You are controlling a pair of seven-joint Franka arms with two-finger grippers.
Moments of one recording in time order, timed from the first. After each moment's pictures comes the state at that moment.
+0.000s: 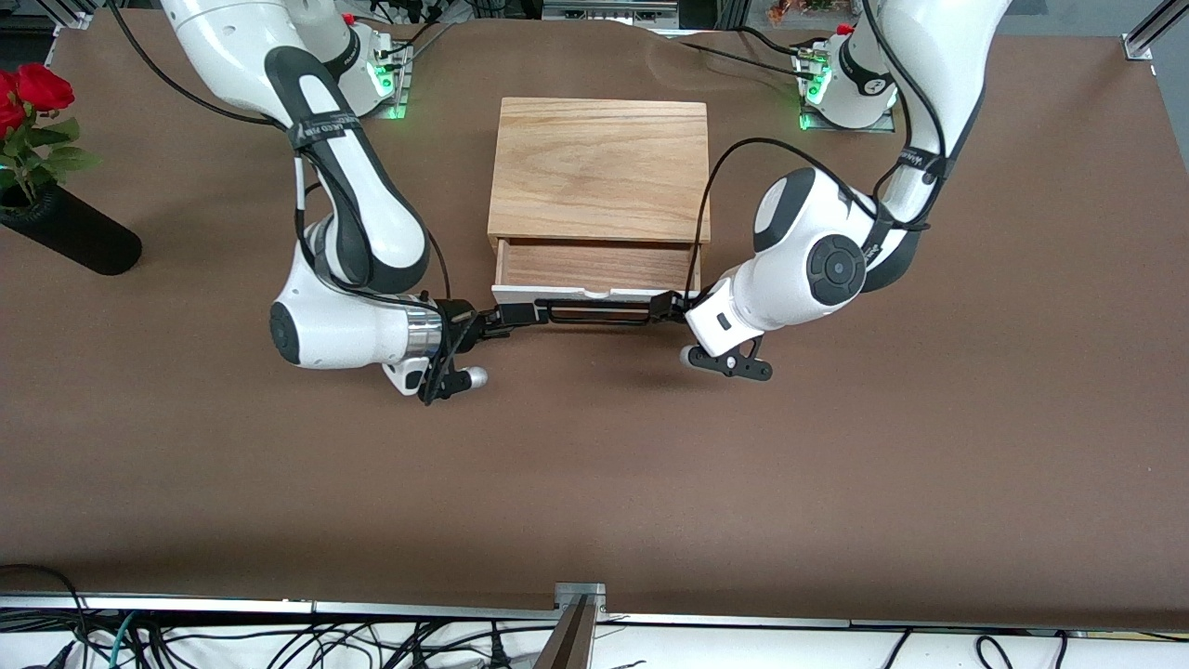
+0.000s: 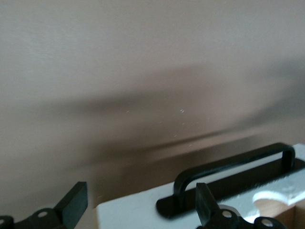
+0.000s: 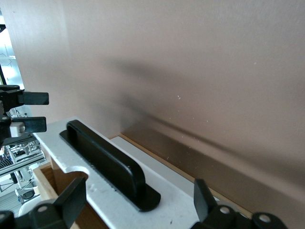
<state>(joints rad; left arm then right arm) -0.27 0.52 -0.25 -1.67 -0.36 2.20 -0.19 0.40 0.63 0.01 -1.55 0.88 1.99 -0.19</state>
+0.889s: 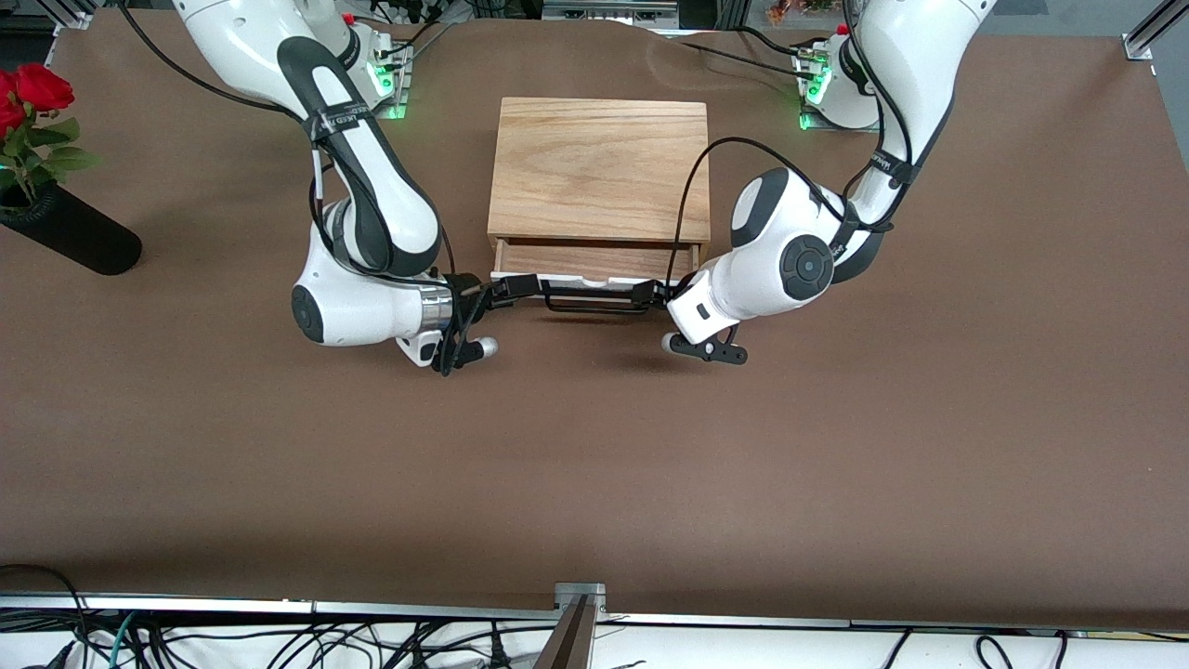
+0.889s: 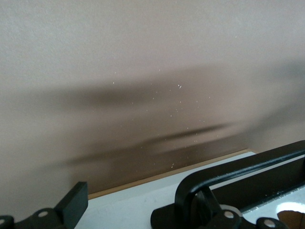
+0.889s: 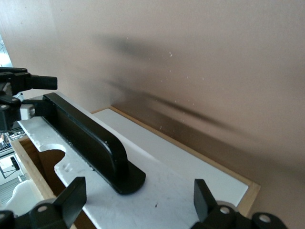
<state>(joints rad) -0.27 0.52 -0.29 -1.77 -0.39 2.24 -0.19 0.40 0.54 0.03 -1.74 0.89 2.00 -0.22</state>
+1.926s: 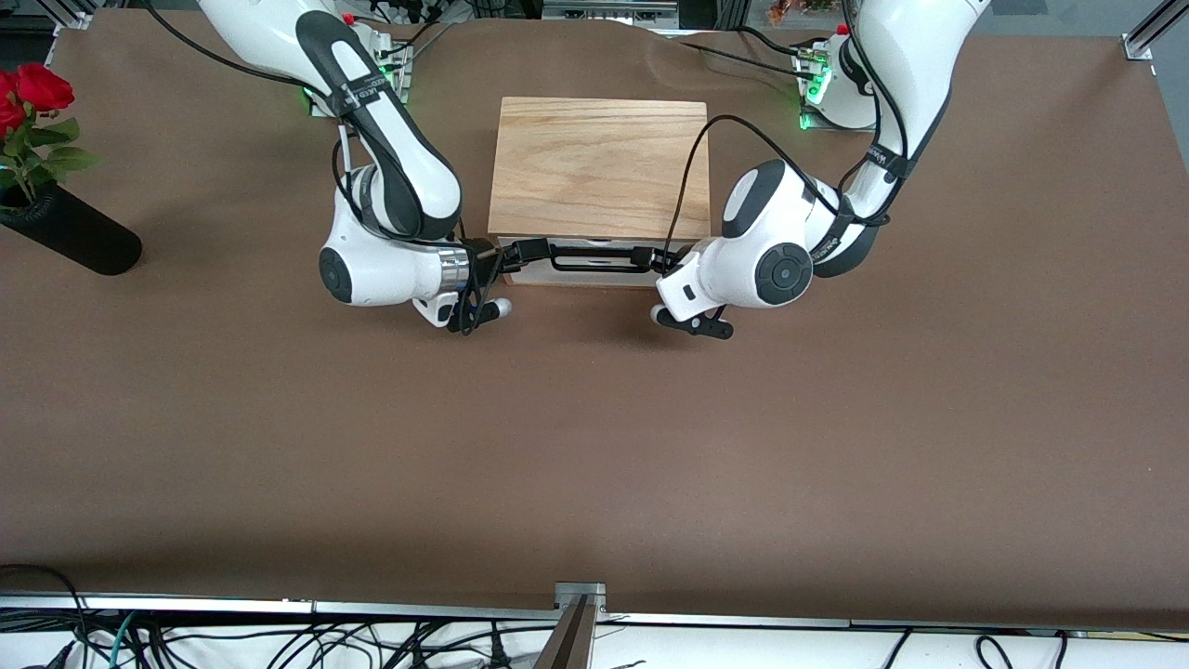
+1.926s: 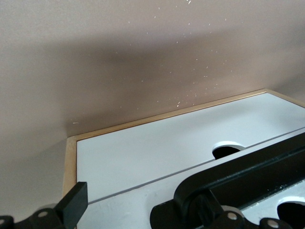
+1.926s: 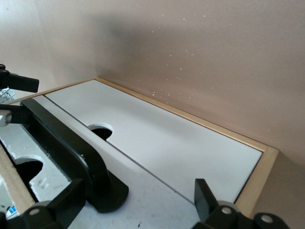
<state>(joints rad) -0.27 0.51 -0.31 -1.77 -0.39 2.01 -0.20 0.40 0.45 0.11 -1.93 0.91 2.09 -0.24</state>
